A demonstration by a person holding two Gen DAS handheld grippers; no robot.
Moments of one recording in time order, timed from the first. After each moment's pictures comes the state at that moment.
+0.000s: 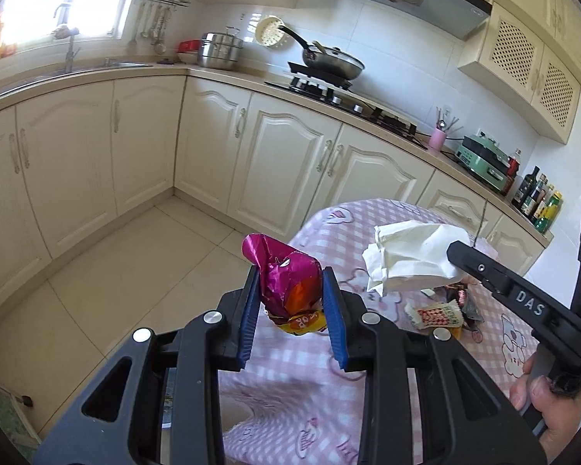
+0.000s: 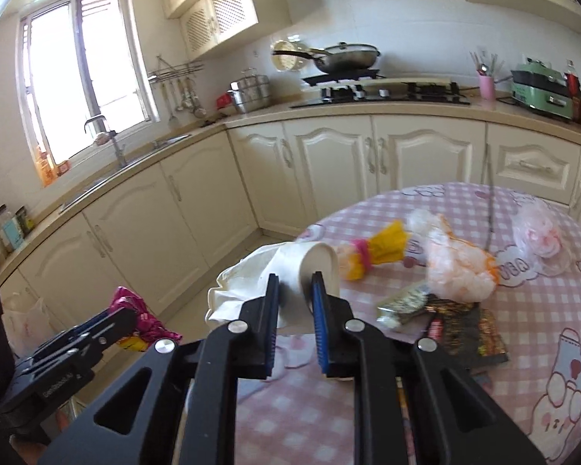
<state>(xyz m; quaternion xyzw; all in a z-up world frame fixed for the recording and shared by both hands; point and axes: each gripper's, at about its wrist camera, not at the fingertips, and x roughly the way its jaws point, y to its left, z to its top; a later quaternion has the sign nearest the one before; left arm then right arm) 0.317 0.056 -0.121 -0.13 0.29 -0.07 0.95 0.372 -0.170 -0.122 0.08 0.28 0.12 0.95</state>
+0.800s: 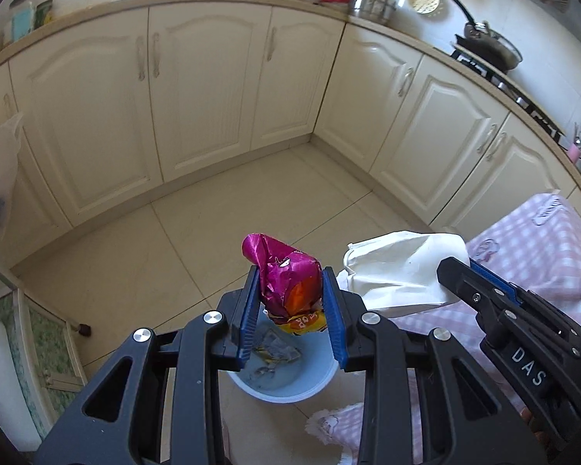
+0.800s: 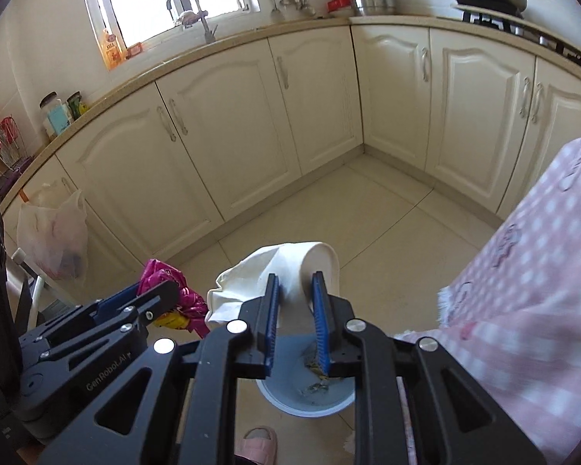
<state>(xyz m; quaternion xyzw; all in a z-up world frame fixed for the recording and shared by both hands) 0.344 0.233 -0.250 -0.16 0.39 0.14 0.89 0.434 0.093 -0.261 0.00 0.41 0.28 0.87</state>
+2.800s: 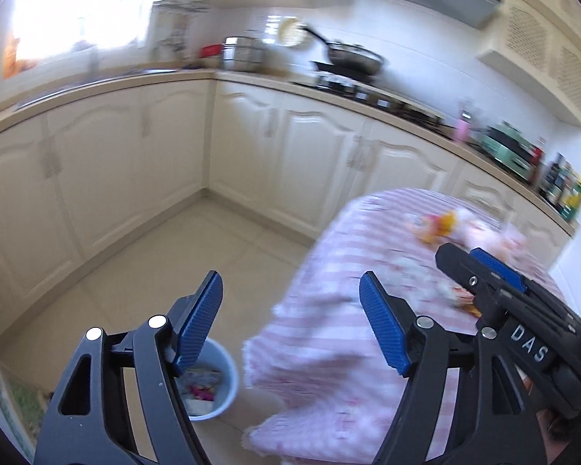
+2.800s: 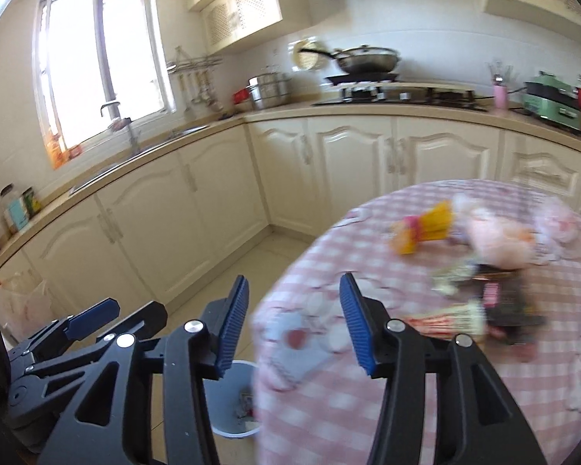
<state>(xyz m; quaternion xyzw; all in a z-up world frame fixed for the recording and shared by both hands) 0.300 0.054 -0.130 -0.08 0.30 -0.04 0.95 0.348 -0.137 -0.133 0.07 0.27 0.11 0.95</state>
